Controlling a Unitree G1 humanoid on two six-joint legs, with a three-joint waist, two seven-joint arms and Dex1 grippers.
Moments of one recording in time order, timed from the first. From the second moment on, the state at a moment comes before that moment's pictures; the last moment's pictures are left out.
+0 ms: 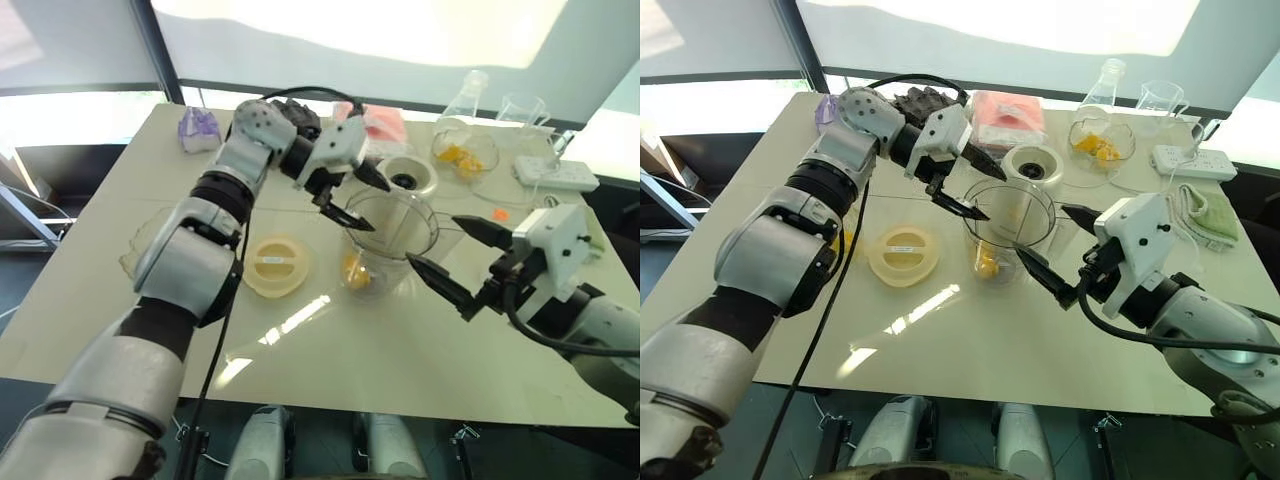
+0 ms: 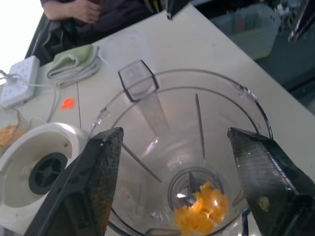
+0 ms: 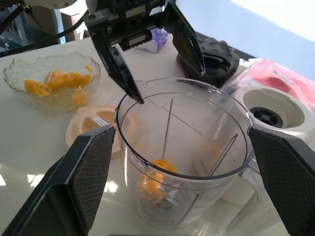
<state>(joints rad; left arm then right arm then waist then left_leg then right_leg) -1.47 0.22 -0.27 1.20 -0.18 -0.23 -1.61 0.05 -0.88 -0.40 -0.92 1.04 0.77 0.14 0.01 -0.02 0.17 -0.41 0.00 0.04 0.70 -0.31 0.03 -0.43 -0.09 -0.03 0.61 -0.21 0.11</state>
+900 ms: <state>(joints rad) -0.56 0.43 -0.01 -0.16 -0.40 0.52 -1.04 0.38 -0.53 -0.70 -0.53 0.50 0.47 0.17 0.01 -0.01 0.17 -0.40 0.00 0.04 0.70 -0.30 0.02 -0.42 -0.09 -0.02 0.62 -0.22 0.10</state>
